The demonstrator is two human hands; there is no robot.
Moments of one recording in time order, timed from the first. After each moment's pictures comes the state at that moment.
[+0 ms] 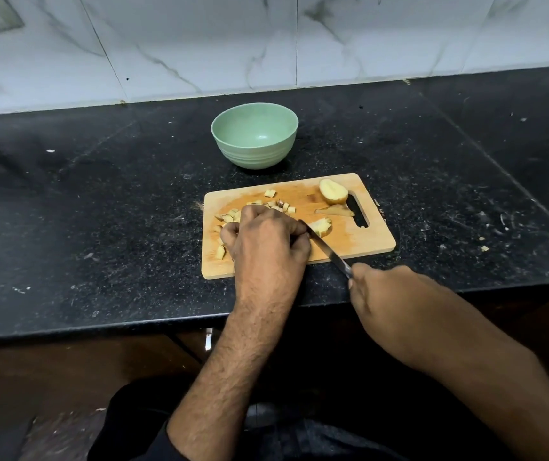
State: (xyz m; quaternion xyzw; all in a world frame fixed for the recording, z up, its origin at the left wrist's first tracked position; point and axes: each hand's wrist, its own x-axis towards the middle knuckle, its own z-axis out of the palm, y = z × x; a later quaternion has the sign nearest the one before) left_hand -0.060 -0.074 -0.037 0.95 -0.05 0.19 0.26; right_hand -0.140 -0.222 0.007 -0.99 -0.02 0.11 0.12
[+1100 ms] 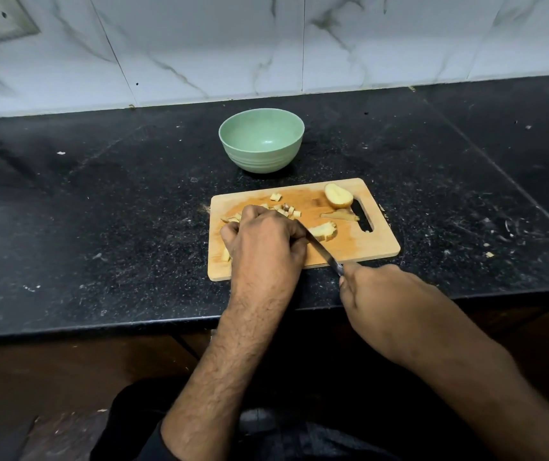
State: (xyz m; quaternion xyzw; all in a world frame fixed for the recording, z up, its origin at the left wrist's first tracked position) left_hand -0.057 -0.063 -0.027 0.96 -0.06 0.16 0.24; right_hand -0.134 -0.206 0.007 -0.99 -0.01 0.08 0.11
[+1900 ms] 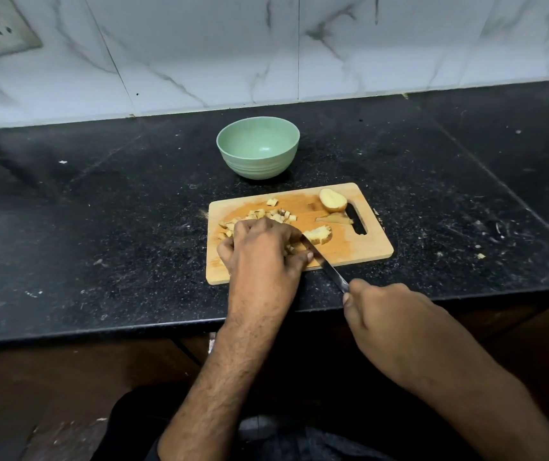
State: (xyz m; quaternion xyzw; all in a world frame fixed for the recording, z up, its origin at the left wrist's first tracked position) left_hand -0.071 -0.063 -0.030 0.95 -0.05 0.15 0.26; right_hand -0.156 -0.212 0.005 -0.99 -0.01 0.07 0.12
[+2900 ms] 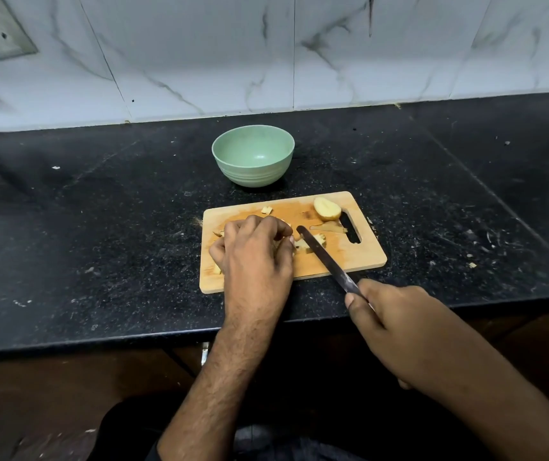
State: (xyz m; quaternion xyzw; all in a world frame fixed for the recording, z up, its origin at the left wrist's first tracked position) left_hand -0.061 -0.065 -0.038 0.92 -0.05 0.23 0.32; right_hand -0.153 -0.230 0.011 -0.98 0.01 0.07 0.20
